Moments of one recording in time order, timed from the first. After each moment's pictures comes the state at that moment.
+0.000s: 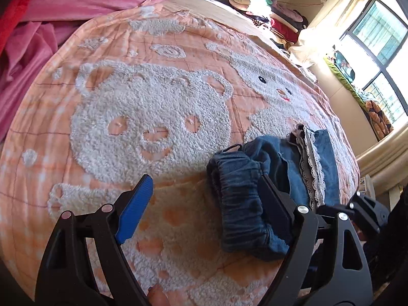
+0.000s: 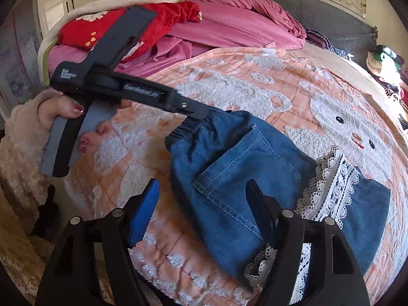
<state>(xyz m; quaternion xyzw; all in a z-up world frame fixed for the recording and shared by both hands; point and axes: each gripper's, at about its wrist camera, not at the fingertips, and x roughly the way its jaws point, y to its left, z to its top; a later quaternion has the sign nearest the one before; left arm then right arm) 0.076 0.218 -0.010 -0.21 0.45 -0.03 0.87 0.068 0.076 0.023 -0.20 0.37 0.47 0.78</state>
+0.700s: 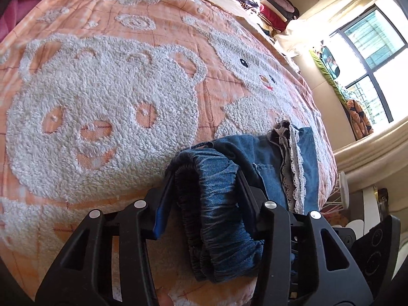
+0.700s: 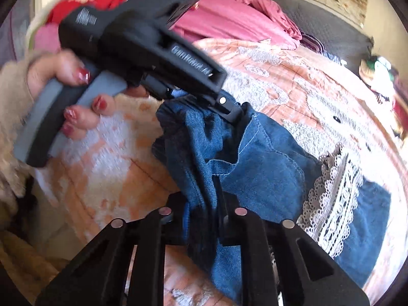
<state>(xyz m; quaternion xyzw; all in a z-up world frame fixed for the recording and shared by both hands) 0.113 0.195 -0.024 -0.26 0.48 -0.10 0.83 0.078 0.081 -0.007 -0.21 0.36 0.44 0.79</state>
